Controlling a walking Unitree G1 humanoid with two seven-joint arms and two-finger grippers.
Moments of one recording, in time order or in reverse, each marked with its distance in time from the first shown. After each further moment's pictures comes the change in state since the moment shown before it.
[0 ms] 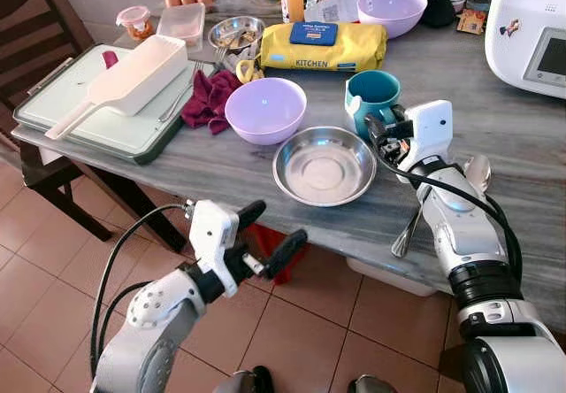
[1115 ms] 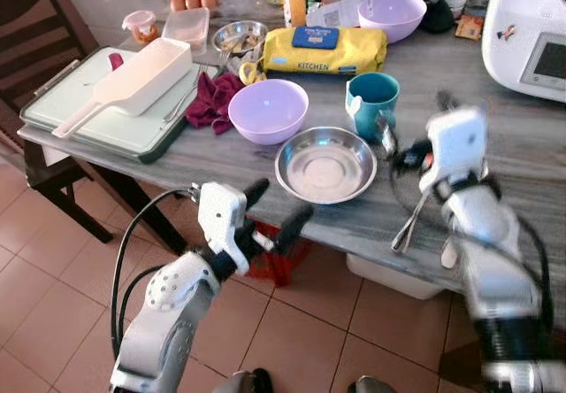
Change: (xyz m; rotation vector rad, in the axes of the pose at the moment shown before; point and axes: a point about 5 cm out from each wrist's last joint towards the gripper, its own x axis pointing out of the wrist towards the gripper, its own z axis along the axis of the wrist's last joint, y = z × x) left arm 0.024 0.009 0.008 0.057 -0.094 0.072; right arm -0.052 0.006 0.026 -0.231 -0.113 -0.127
